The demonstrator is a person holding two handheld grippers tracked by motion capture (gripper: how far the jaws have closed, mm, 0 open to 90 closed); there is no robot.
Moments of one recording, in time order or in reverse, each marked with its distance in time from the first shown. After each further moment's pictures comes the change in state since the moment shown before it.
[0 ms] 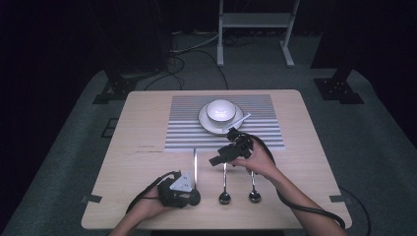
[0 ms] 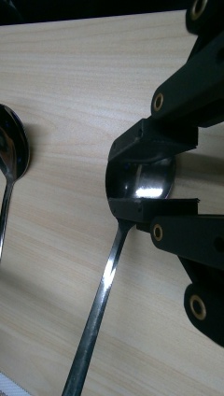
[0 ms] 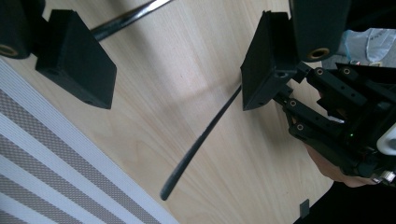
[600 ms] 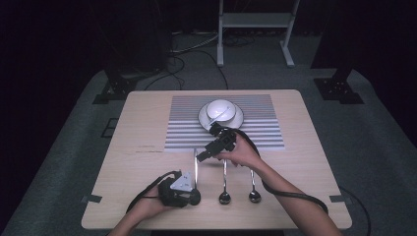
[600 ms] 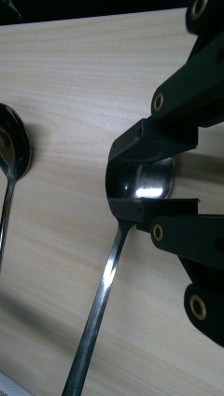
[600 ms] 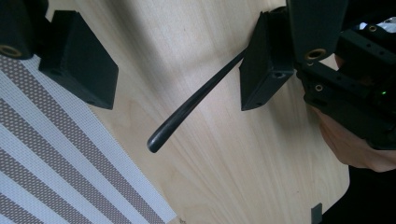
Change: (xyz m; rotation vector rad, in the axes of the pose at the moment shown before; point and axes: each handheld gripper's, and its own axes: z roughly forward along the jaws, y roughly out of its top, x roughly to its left) left arm 0.002 0.000 0.000 0.006 -0.006 0.013; right arm 0.002 0.040 0.035 0.079 -0.005 -0.034
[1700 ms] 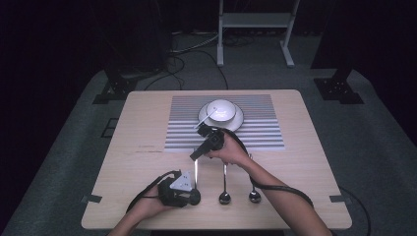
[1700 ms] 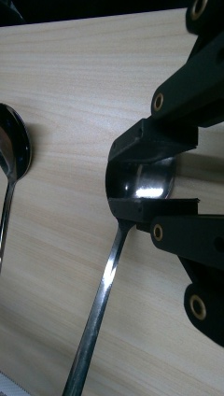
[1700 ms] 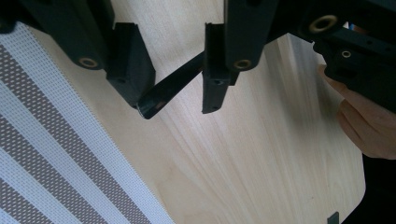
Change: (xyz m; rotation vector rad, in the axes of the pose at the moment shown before) left arm 0.001 -0.001 0.000 -0.006 -0.005 -0.002; right arm -0.005 0.020 0.033 0.083 0.023 0.022
